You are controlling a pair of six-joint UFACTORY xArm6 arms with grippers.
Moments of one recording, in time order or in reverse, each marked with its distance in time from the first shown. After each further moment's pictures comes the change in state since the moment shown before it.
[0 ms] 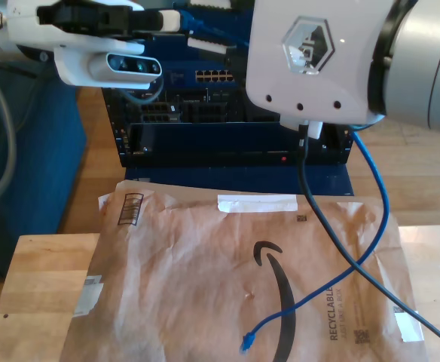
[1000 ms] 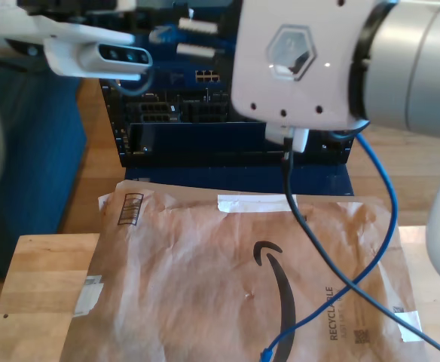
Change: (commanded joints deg) left arm 4.4 -0.1 -0.4 -1.4 -5.6 -0.1; right arm -0.2 2.9 -2.0 0.0 7.5 6.9
